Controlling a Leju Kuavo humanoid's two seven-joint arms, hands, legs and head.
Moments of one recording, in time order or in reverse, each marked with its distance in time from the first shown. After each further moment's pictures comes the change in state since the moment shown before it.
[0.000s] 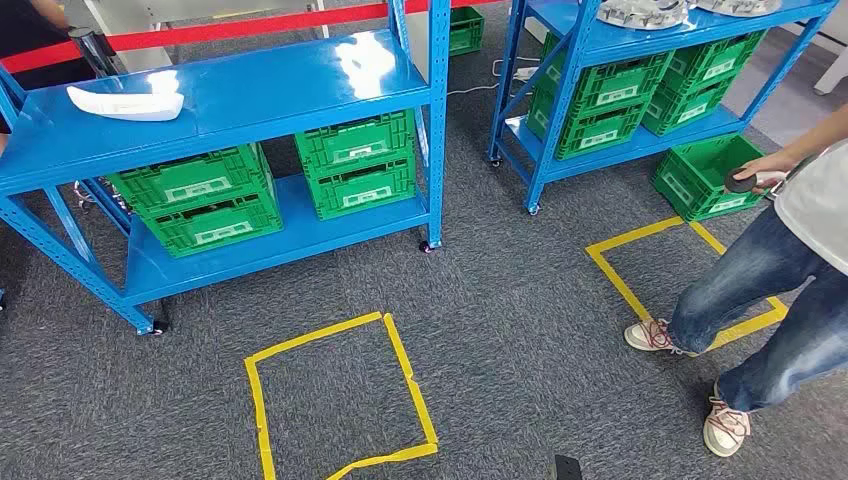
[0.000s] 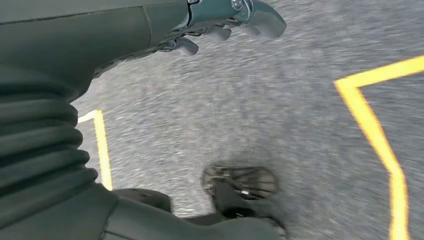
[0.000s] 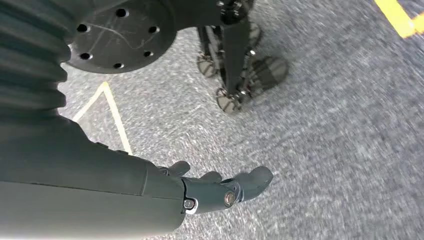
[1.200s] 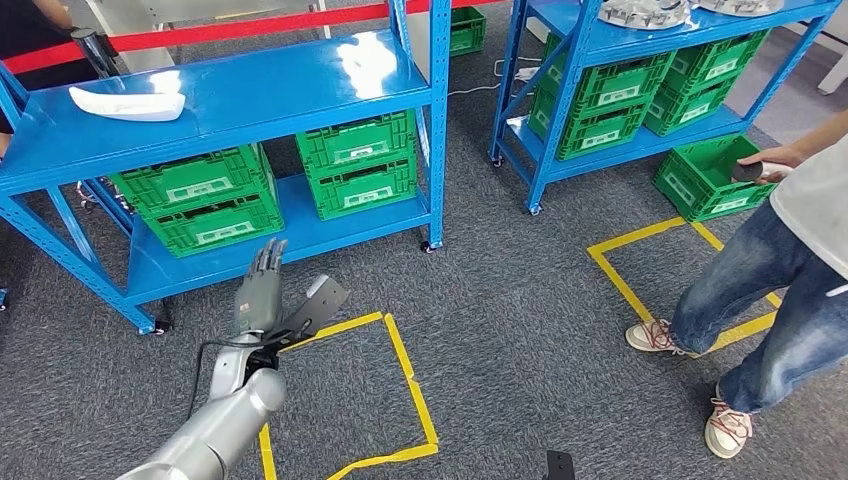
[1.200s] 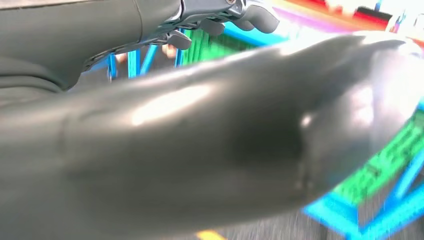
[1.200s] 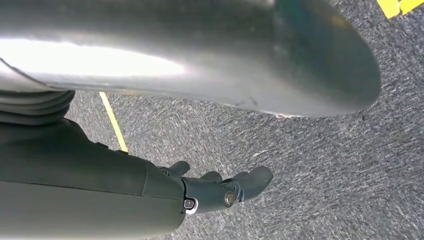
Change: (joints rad) left arm -0.654 -0.138 -0.444 -0.011 -0.634 0.193 0.001; right arm -0.036 0.026 -0.091 0.043 0.156 -0.068 -0.057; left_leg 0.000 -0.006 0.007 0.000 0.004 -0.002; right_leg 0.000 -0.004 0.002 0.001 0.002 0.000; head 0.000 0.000
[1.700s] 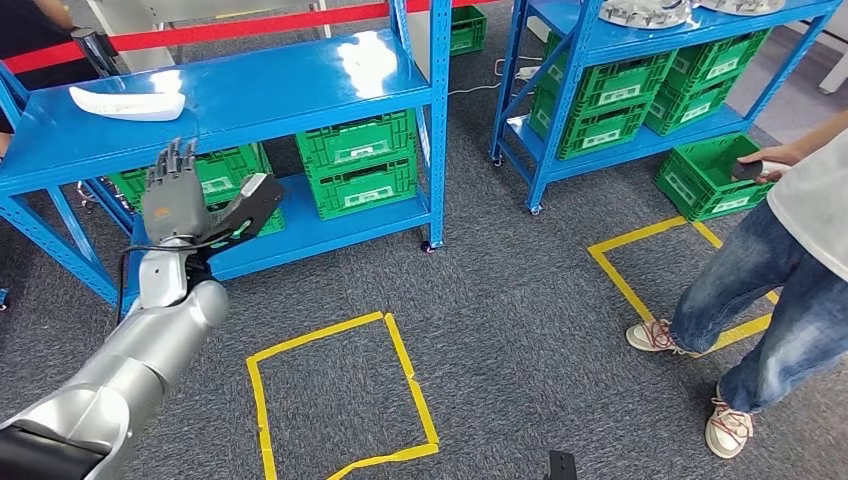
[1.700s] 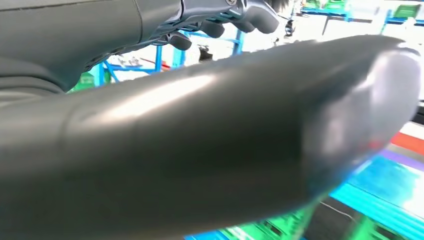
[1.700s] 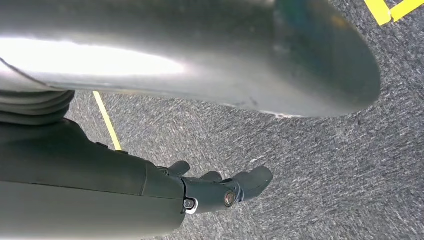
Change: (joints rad) left arm -0.277 0.096 -0.010 -0.004 -0.214 -0.035 0.327; right arm -0.002 0.003 -0.042 0.000 0.006 0.025 -0.019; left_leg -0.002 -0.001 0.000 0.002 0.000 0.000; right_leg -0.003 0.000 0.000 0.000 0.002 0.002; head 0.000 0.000
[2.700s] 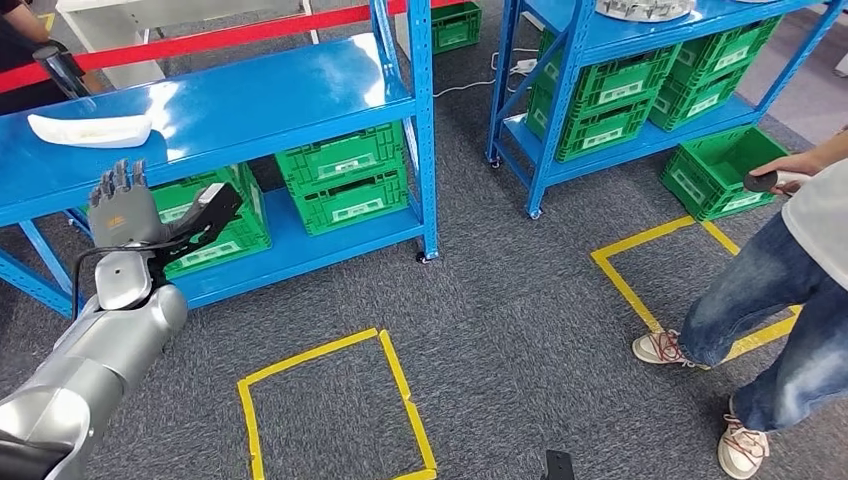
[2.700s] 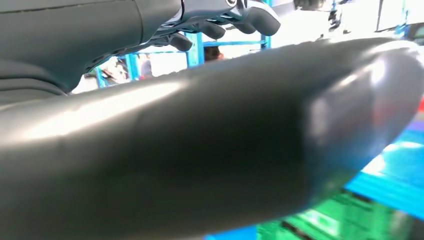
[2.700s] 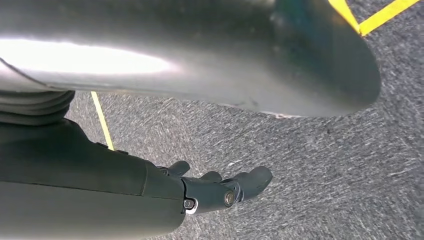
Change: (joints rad) left arm -0.002 0.126 0.002 0.008 -0.123 -0.135 0.189; right arm -0.002 0.004 -0.006 0.005 0.042 0.028 0.010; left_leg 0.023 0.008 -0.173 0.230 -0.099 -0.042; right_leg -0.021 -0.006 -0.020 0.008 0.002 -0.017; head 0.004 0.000
